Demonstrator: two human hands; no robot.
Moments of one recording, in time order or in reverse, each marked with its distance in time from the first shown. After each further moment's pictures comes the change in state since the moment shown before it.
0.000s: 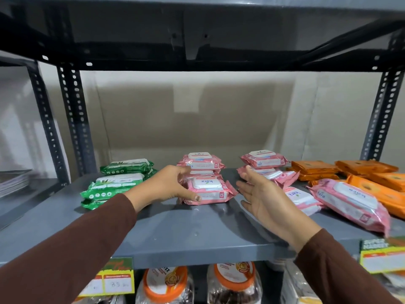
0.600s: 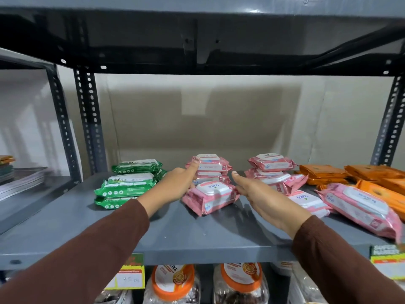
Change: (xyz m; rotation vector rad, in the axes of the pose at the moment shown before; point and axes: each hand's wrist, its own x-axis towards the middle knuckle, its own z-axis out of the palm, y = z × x) left_hand -0.014 0.020 0.012 -0.033 0.257 -0.165; right_hand 0.013 -0.001 0.012 -0.501 -0.122 0.025
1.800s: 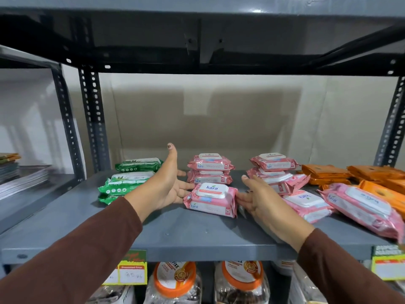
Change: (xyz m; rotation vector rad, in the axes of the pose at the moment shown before) left_hand -0.017 0.016 -0.016 -0.682 -0.044 -0.378; right_hand 0.015 0.028 0.003 0.301 0.192 0.034
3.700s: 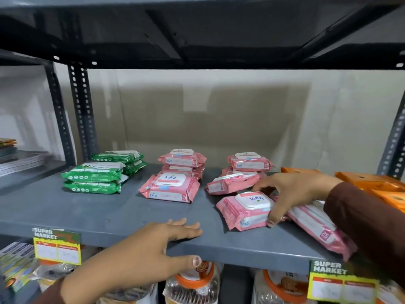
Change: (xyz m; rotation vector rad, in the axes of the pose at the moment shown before) left_hand -0.101 -0.083 0.111 1.012 -0.170 0.380; right_hand 0.026 -0.082 -0.190 -1.379 -0.585 -0.163
